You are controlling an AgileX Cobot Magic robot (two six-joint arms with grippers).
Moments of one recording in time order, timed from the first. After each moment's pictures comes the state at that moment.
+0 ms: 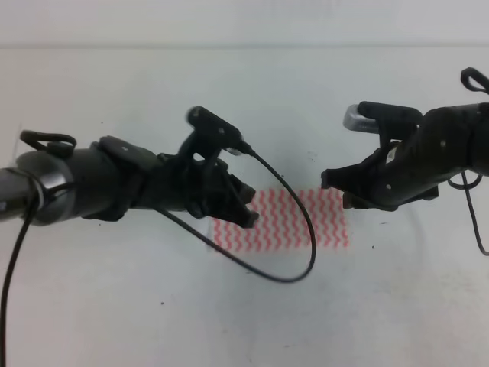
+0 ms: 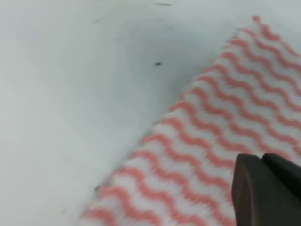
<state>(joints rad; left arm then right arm) -0.46 1.85 -1.11 -1.28 0.36 1.52 0.42 1.81 -1.21 0.18 0.55 0.29</state>
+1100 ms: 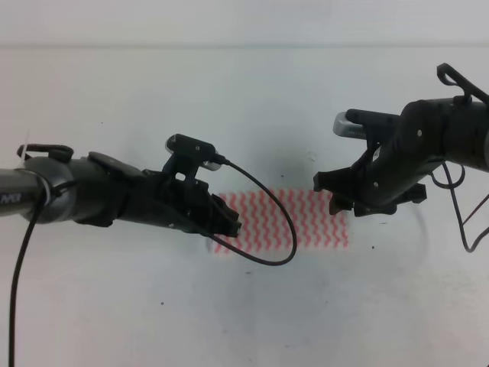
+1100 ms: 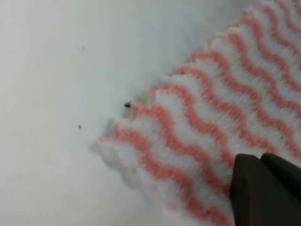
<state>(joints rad) -0.38 1.97 -1.11 -1.32 0.47 1.44 0.39 1.93 -1.33 0.19 0.65 0.29</state>
